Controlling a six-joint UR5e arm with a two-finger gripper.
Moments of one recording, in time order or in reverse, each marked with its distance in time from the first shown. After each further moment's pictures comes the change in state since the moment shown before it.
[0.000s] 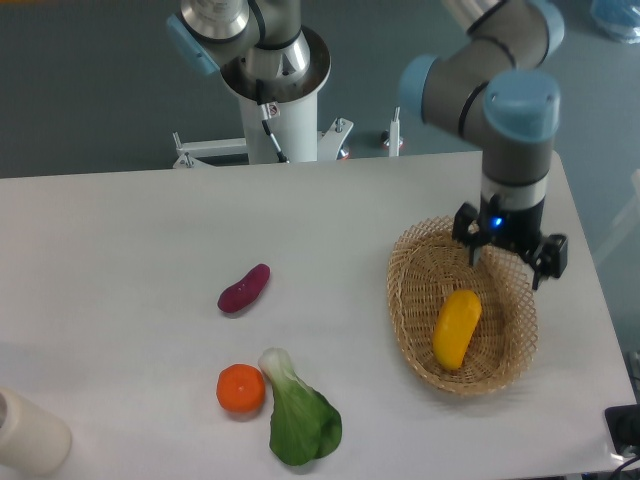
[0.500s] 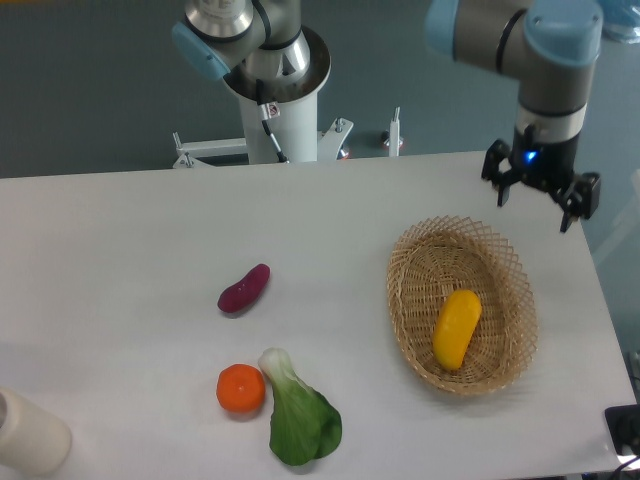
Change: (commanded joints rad) arm 0.132 0.075 -0.012 -0.132 -0.038 0.227
